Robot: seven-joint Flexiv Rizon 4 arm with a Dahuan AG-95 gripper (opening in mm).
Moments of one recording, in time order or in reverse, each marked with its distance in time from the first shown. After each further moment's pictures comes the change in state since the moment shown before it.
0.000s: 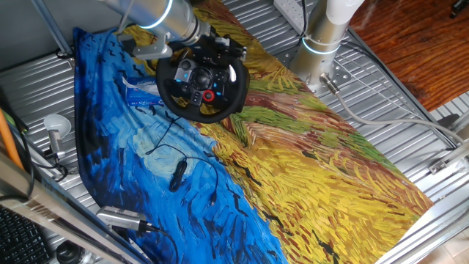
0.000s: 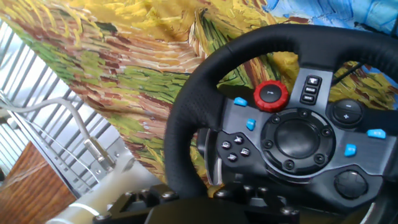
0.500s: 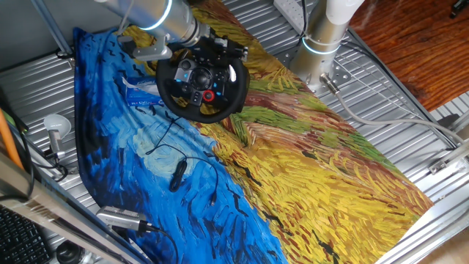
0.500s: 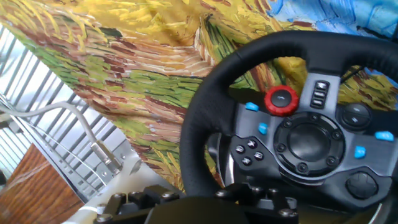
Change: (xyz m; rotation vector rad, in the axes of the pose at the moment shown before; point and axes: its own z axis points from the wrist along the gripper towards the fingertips) arm 0.003 -0.005 0.005 0.027 0.000 0.036
